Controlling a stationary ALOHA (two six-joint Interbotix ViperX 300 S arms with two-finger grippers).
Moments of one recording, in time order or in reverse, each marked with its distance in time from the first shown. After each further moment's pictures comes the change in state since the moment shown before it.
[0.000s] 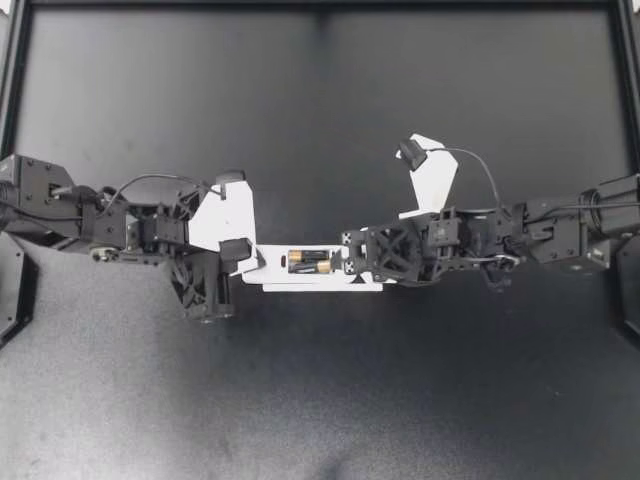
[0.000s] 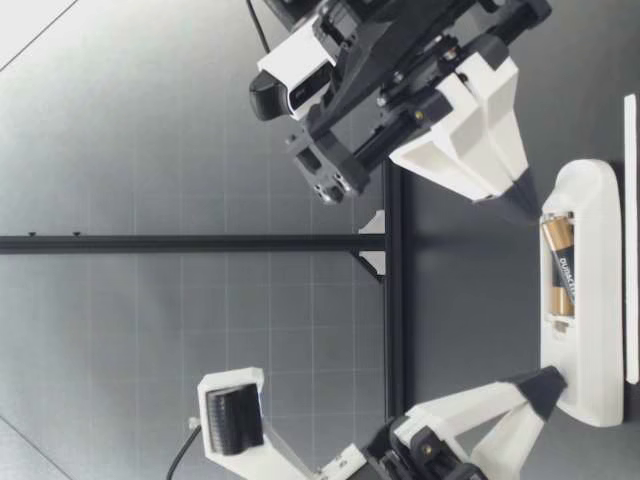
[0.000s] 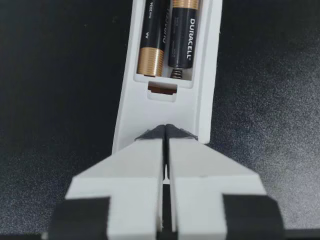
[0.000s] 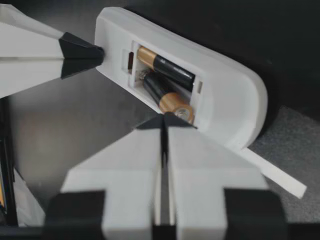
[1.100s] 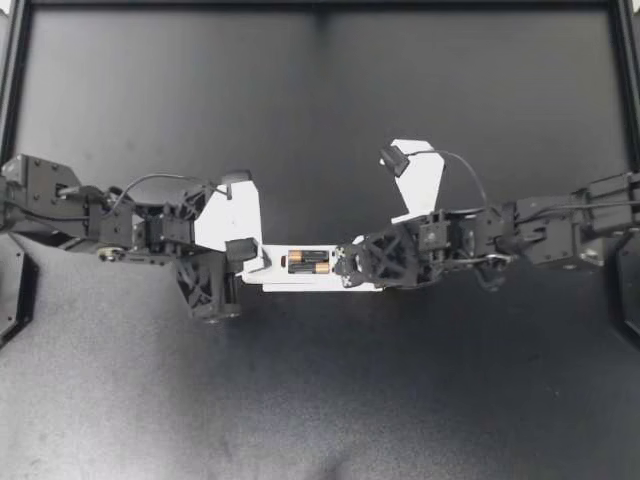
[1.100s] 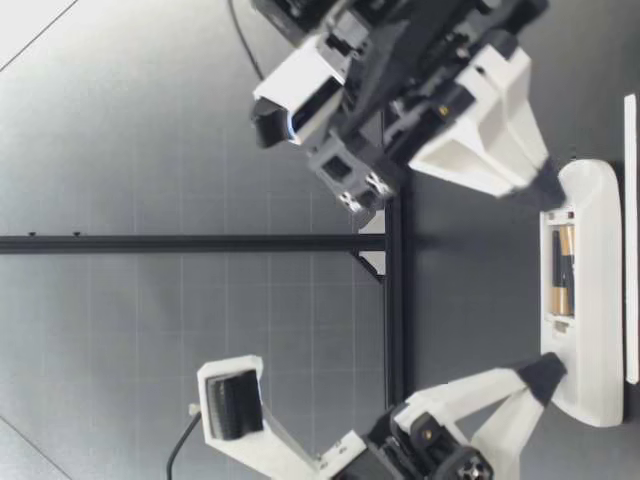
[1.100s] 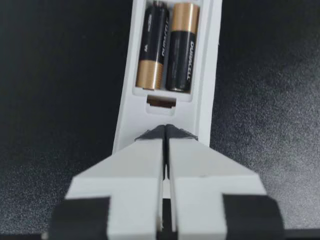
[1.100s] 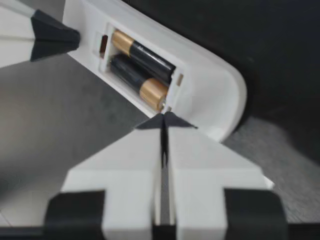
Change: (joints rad) left arm 0.000 0.017 -0.023 0.000 -0.003 0.003; right arm -0.006 -0.015 -0.032 -0.118 0.160 -0.041
